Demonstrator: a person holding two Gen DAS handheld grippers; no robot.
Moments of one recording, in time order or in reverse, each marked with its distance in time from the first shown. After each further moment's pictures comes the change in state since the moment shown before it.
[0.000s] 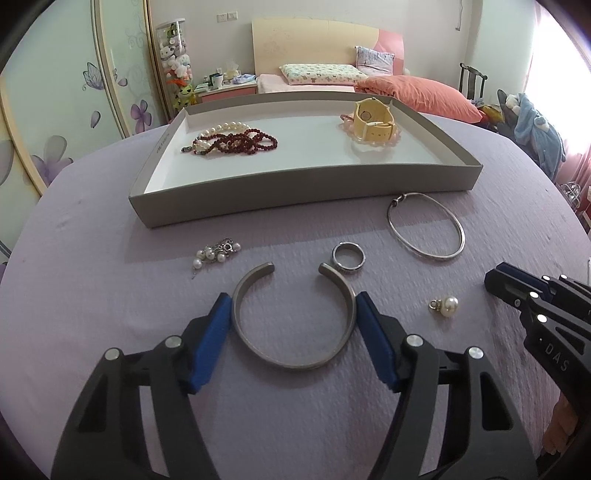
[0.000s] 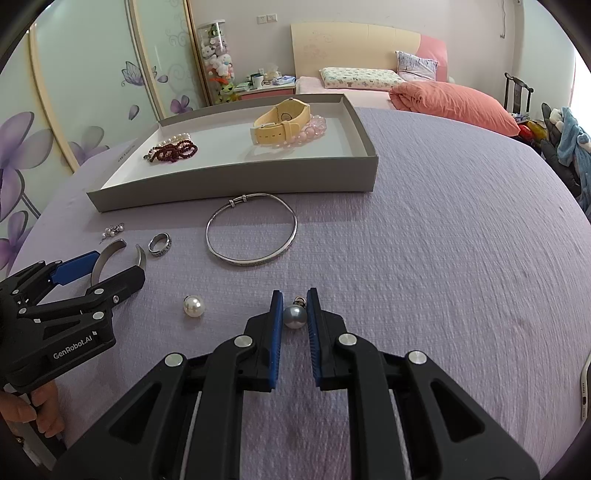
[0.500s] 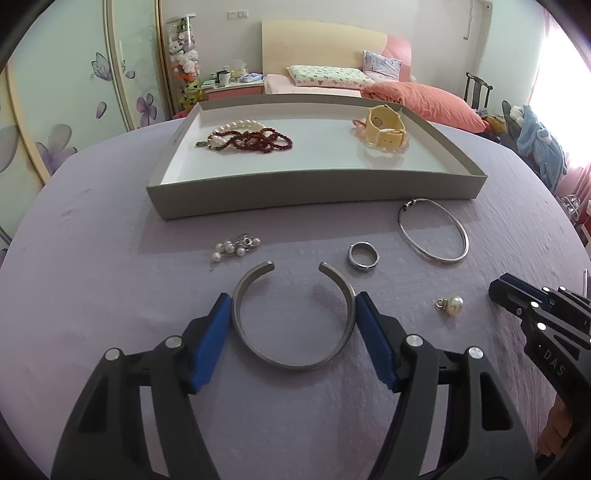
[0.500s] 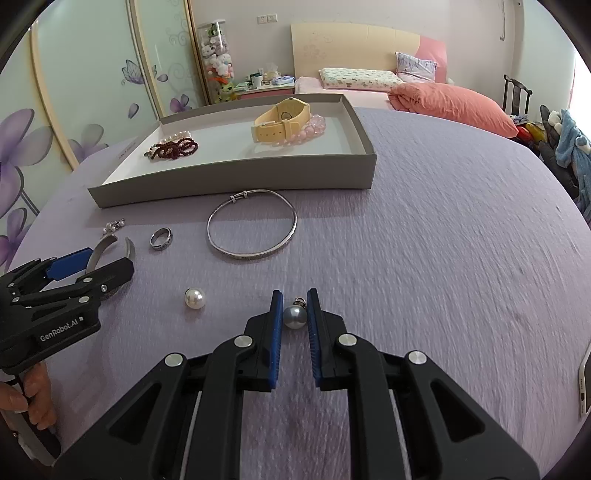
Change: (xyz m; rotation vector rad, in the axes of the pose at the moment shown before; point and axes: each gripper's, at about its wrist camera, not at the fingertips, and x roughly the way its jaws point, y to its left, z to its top) left arm -0.005 0.018 -0.004 -0.046 -0.008 -0.010; right arm -0.002 0.002 -0.003 -0.006 0.000 -0.008
